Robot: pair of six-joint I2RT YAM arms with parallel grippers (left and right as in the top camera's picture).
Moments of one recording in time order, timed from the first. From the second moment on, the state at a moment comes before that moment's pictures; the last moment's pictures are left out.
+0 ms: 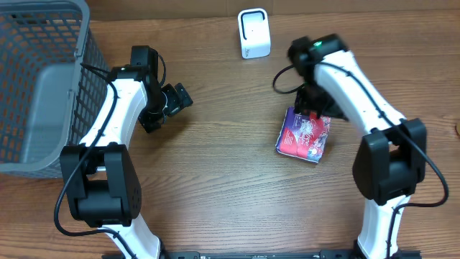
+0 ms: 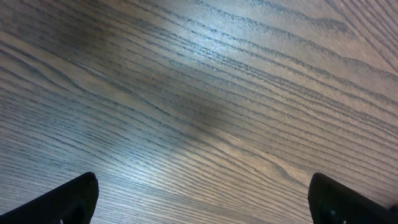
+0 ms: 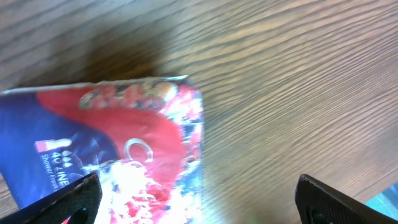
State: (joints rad) left arm 0.00 1.91 1.45 -0.95 0.16 -0.59; right arm 0.32 2.11 1.87 -1.54 0.28 0.66
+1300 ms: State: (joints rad) left arm 0.00 1.91 1.45 -0.96 0.15 -0.57; right arm -0.13 2.06 1.37 -1.12 -0.60 0.07
